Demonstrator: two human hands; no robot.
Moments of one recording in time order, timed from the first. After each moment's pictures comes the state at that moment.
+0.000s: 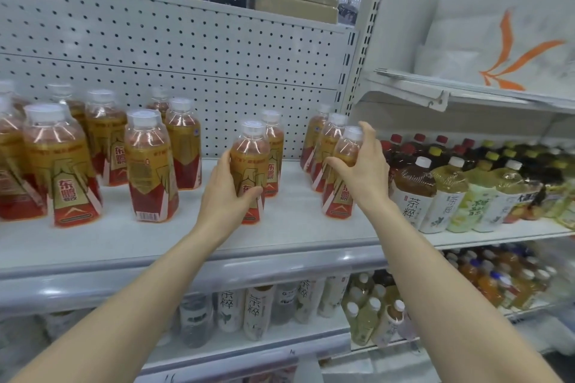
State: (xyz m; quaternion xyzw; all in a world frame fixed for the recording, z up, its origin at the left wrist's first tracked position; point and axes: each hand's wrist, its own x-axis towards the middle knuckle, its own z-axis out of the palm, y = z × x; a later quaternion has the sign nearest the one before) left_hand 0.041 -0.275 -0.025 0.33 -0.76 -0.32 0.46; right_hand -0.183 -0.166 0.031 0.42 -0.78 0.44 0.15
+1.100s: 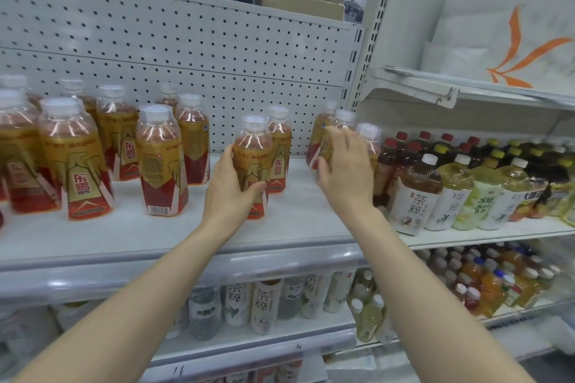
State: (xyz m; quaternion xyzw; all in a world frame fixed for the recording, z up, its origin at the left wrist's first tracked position) left_hand 0.050 -0.276 -0.027 0.33 -0.75 -0.31 0.48; right_hand -0.134 -0.177 0.016 0.51 -0.72 0.34 0.33
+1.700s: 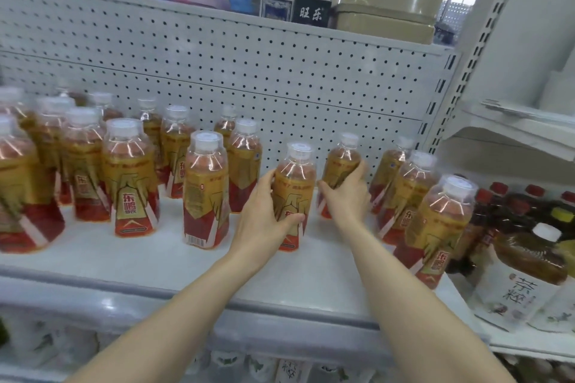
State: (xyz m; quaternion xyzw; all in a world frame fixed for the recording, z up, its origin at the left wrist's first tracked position) left_hand 0.043 -0.305 -0.021 0.37 -0.73 -0.31 0.49; right_hand -0.139 -0.331 -0.010 0.41 -0.78 0.47 0.04
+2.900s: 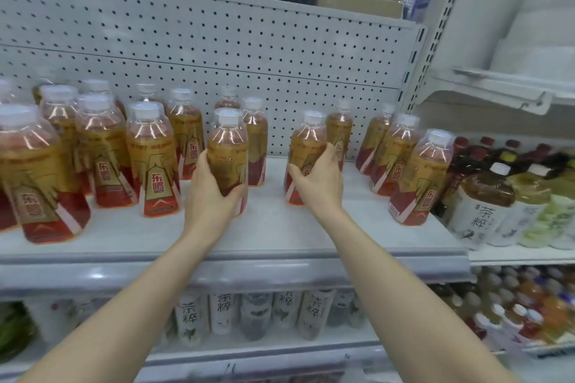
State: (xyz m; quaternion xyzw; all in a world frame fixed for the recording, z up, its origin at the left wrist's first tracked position) left_hand 0.159 -0.316 -0.028 0.44 -0.71 -0.26 0.49; right_hand -0.028 -0.280 -0.009 0.45 -0.77 0.46 0.05
